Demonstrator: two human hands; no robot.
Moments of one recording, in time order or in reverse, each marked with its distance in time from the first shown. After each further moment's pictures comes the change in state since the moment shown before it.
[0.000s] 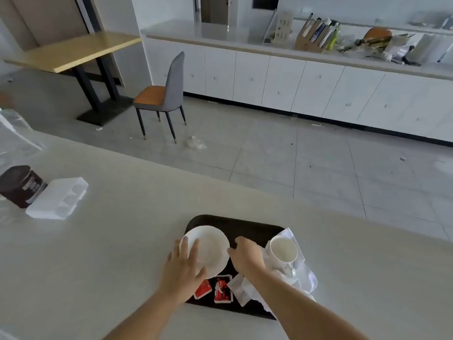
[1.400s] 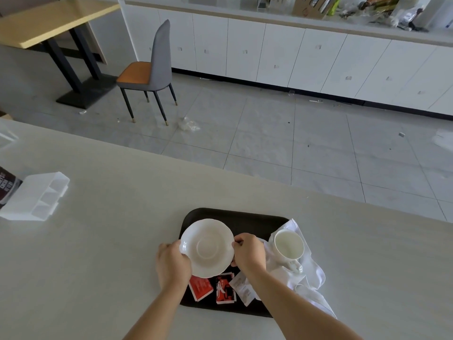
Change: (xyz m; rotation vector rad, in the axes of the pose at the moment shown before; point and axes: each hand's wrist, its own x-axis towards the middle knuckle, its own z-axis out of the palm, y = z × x) left_hand 0.033 0.003 -0.003 -0.575 0.186 -0.610; right_hand 0.020 0.009 0.022 0.394 0.083 0.196
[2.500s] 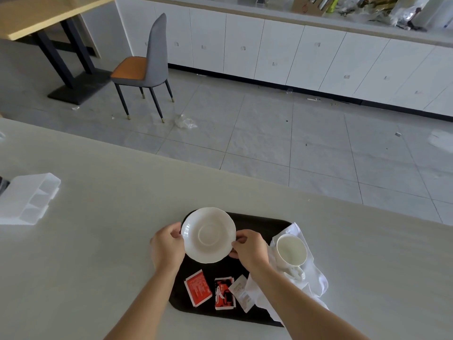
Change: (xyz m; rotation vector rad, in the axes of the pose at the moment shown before) left_hand 0.052 0.012 0.003 -0.247 0.002 -0.024; right_hand 0.023 -0.003 -0.004 0.271 -0.031 0.043
